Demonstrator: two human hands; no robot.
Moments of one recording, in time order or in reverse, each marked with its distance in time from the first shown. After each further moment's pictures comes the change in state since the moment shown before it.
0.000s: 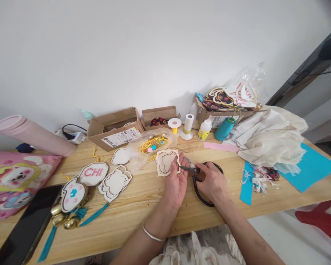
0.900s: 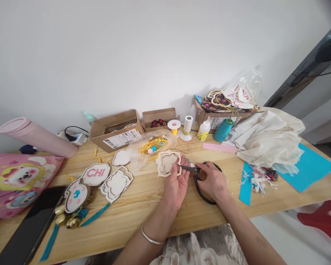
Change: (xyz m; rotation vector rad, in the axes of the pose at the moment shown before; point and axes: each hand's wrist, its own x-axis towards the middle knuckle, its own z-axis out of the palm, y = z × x) left_hand -0.007 0.004 0.004 -0.049 0.047 -0.107; right_hand 0.002 0.012 0.002 0.087 -0.030 -0.012
